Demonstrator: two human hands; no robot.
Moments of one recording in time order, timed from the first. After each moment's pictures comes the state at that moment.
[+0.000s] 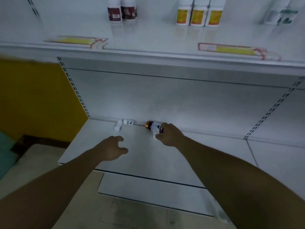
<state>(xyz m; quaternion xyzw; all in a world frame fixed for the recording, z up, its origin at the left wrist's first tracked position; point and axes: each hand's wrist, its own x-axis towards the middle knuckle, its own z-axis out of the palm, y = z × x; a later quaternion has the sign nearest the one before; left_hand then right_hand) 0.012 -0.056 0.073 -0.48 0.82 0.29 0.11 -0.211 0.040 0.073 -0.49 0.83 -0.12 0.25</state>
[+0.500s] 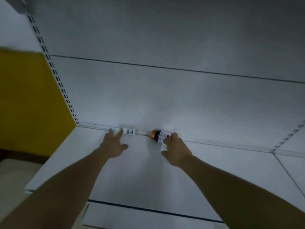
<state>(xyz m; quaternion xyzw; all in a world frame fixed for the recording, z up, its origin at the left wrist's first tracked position) -0.037 -0.203 -0.080 -0.50 0.83 0.23 0.06 -0.224 -0.023 -0.045 -0.54 0.83 -0.07 0.13</state>
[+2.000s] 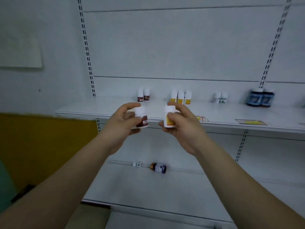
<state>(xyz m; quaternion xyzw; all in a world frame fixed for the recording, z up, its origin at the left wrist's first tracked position) 0.090 0.107 0.378 -0.22 0.67 0.59 -0.40 -0.063 0.204 0.374 -0.40 0.47 -0.72 0.33</state>
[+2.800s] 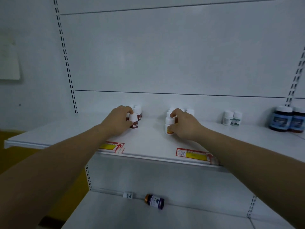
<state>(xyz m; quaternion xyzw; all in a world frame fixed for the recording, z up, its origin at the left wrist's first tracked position) -0.061 -0.109 0.386 -0.37 0.88 0.07 -0.28 -0.249 0.054 0.390 -0.55 0.78 -0.30 0.00</state>
